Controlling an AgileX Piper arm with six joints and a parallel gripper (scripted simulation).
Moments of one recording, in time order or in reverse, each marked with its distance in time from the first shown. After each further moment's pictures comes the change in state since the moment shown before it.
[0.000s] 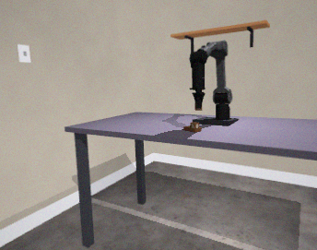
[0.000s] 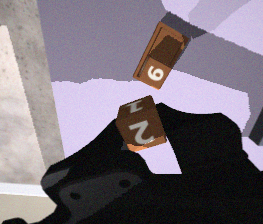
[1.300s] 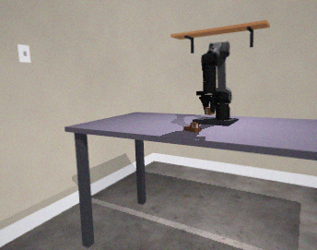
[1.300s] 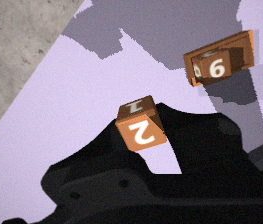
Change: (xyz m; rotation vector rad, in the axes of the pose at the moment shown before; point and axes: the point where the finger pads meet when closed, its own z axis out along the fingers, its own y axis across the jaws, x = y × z) arm 0.046 0.041 0.015 0.000 0.002 -0.742
